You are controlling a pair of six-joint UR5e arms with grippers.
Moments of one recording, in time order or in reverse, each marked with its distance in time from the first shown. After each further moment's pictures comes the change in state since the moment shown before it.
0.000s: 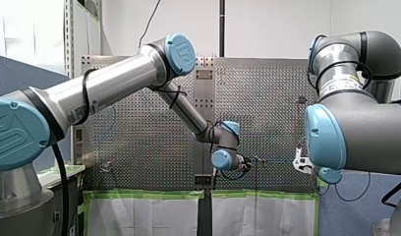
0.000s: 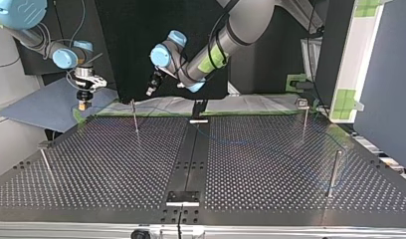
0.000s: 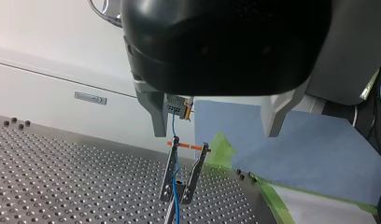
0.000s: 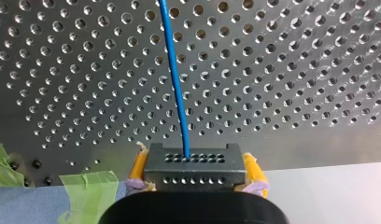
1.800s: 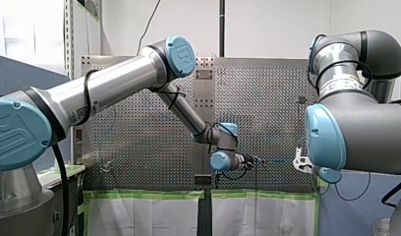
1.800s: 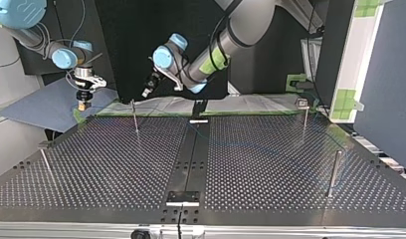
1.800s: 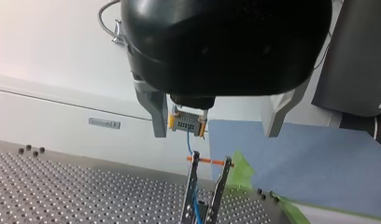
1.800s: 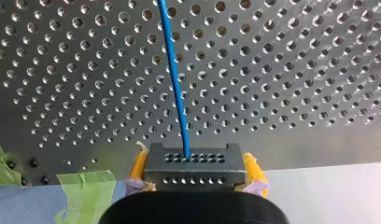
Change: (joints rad) left arm 0.011 -0.008 0.001 0.082 0.083 0.021; right arm -0.001 -0.005 0.000 0.004 0.000 -0.005
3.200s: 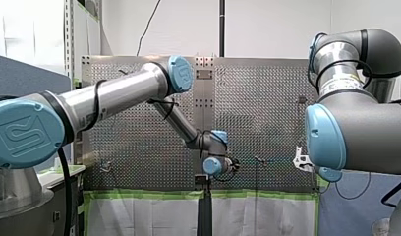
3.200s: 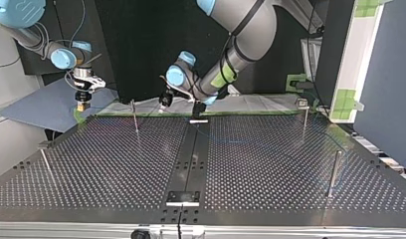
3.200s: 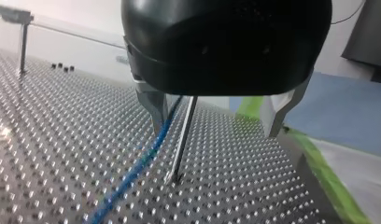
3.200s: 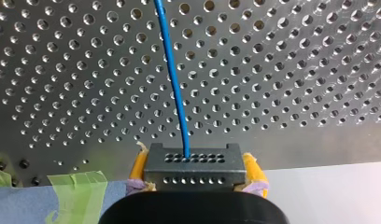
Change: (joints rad) left arm 0.109 -0.096 0.101 0.004 -0.012 -0.084; right arm -0.001 -0.009 0.000 0.001 -0.001 0.000
